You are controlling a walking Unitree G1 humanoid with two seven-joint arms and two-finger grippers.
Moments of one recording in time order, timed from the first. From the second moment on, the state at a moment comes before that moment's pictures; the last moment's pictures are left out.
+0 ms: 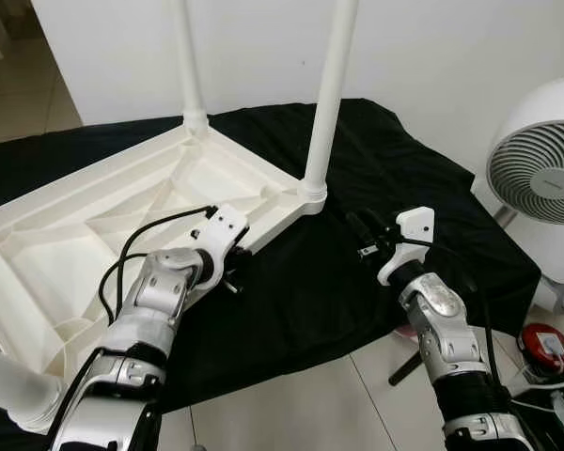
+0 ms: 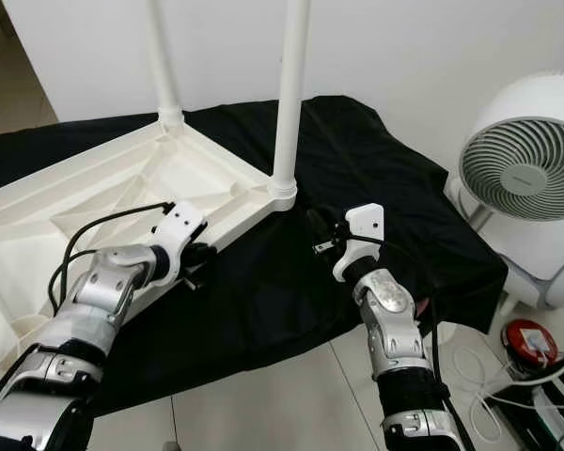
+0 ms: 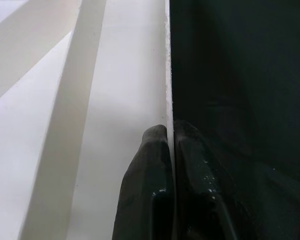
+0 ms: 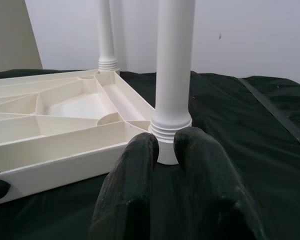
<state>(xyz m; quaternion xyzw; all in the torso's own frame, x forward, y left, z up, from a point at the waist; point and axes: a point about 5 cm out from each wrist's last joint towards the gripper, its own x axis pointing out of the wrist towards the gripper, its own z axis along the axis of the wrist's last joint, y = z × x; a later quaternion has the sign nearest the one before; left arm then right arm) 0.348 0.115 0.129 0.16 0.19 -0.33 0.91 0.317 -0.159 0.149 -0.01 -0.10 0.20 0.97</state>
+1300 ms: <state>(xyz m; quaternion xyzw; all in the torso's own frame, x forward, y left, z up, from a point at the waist) 0.308 0.153 0.160 0.19 0.00 -0.33 0.92 0.317 -0.151 0.147 0.00 -0.10 0.20 0.97</state>
